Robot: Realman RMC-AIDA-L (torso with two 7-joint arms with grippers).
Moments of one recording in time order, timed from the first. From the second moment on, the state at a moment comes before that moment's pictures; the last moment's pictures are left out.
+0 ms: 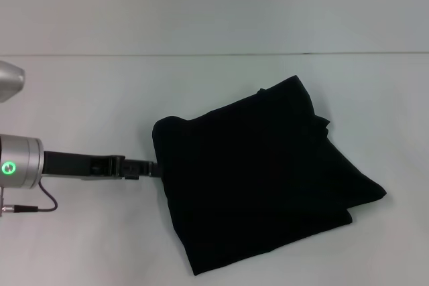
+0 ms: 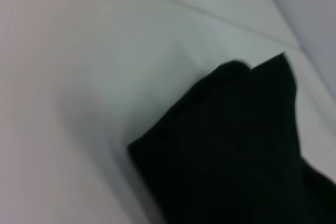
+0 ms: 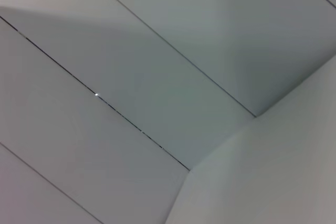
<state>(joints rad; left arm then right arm) -0.60 -2.04 0.70 0.70 2.27 1.45 -2.23 0.46 1.89 -0.43 -0.47 -1.65 -1.47 1.93</state>
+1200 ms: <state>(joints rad) -0.71 -2.10 0.73 0.55 2.35 1.32 -2.26 0.45 1.94 -0.53 -0.46 -1.65 -1.37 1.83</state>
